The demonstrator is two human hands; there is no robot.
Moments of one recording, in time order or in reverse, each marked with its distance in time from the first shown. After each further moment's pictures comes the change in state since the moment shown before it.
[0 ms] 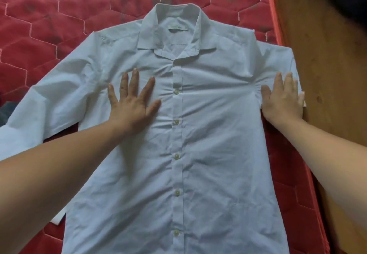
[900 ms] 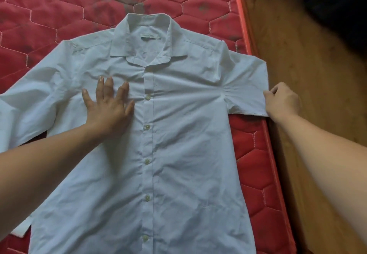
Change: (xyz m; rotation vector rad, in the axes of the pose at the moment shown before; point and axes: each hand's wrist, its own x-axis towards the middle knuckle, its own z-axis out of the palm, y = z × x) left_hand 0.005 0.036 -0.019 0.002 0.044 -0.120; right_hand 0.042 0.066 -0.035 0.247 0.071 0.157
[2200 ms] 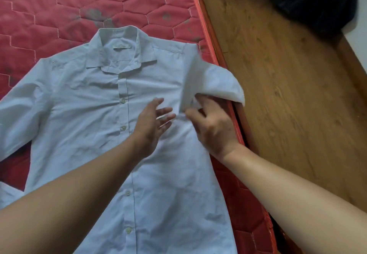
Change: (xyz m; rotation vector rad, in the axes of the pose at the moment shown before) left_hand -0.075 0.184 -0.024 -1.682 -0.339 -0.392; right_hand -0.149 -0.028 -0.002 0.063 0.311 -0.968
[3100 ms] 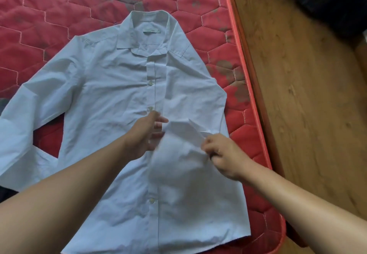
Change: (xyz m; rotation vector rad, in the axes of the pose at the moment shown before) left_hand -0.052 -0.003 -0.098 0.219 -0.007 -0.247; right_hand -0.057 -0.058 -0.024 0.527 -0.730 0.206
